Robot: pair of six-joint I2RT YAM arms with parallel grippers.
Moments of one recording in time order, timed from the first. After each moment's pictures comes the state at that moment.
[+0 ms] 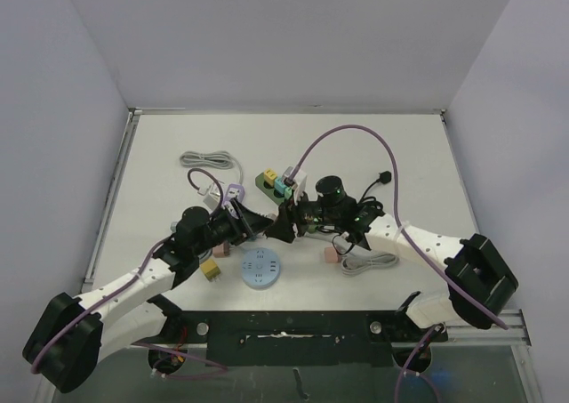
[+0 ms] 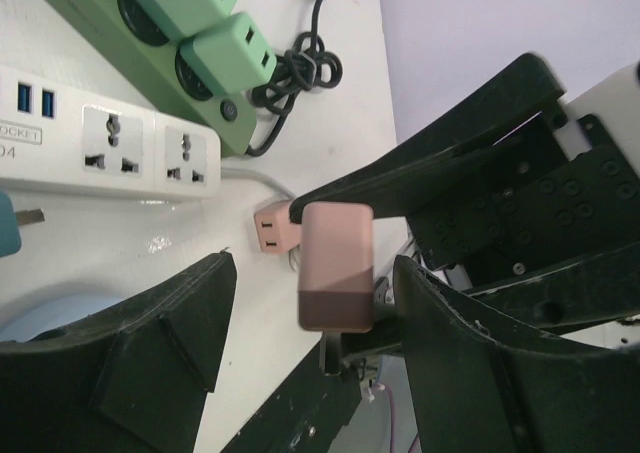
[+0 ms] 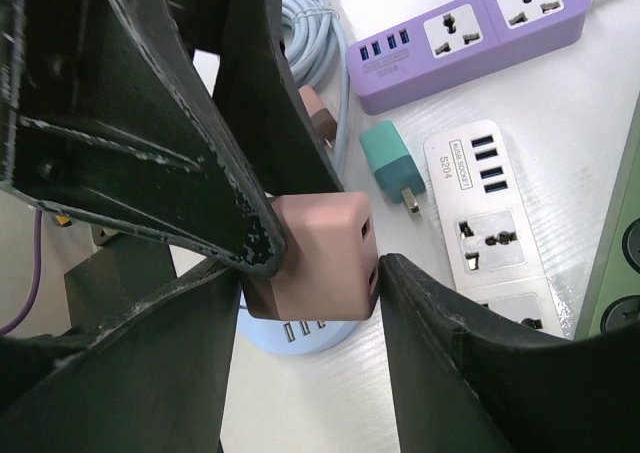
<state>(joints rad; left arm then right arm) -0.60 1.00 0.36 0.38 0.27 -1.11 0.77 1.39 0.81 0.13 -0.51 0.20</state>
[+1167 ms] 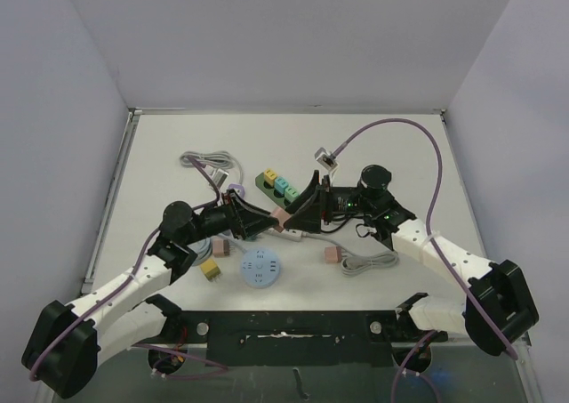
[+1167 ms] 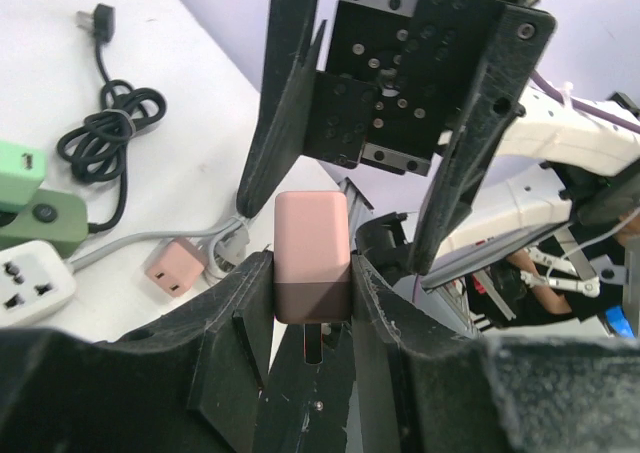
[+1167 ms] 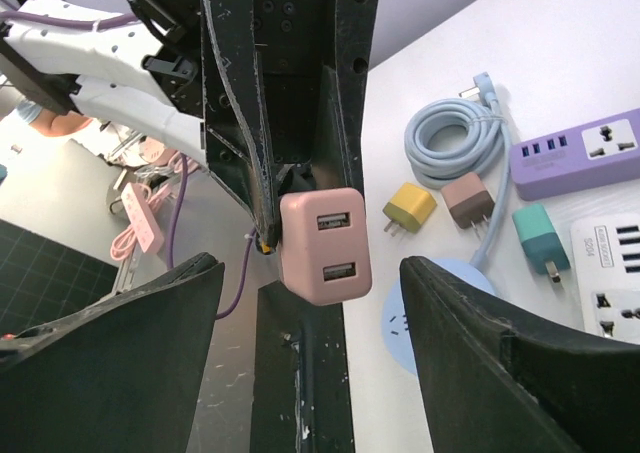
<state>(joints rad) -0.57 0.96 0.42 0.66 0.63 -0.93 0.56 1.22 0.72 0.45 -0.97 0.61</state>
